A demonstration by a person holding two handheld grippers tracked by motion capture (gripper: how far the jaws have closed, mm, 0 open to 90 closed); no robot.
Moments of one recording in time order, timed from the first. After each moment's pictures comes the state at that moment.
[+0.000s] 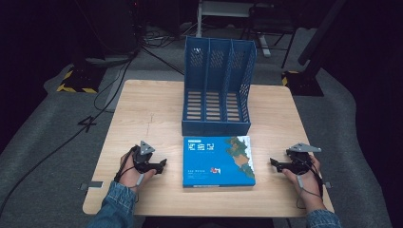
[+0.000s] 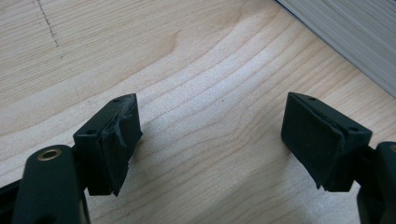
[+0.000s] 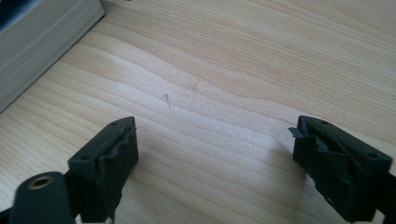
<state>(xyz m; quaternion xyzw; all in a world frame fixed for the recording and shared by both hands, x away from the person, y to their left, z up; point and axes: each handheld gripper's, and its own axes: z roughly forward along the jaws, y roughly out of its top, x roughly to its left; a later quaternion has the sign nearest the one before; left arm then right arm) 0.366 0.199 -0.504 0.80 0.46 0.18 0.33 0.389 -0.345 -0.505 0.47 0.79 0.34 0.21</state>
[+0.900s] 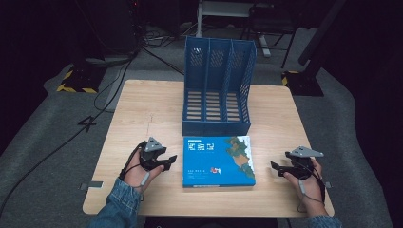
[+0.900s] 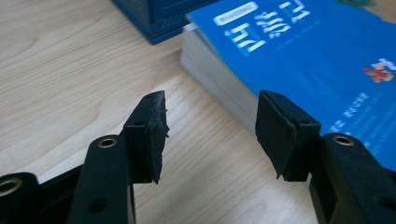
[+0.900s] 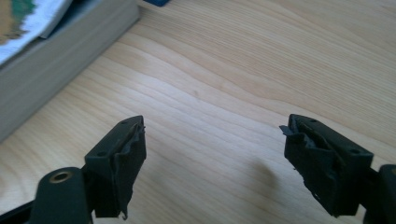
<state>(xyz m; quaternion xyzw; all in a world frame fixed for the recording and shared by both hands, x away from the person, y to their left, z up) 0.357 0.167 -0.464 0.81 0.41 0.13 0.40 0.370 -0.338 -0.495 0.43 0.80 0.35 0.22</state>
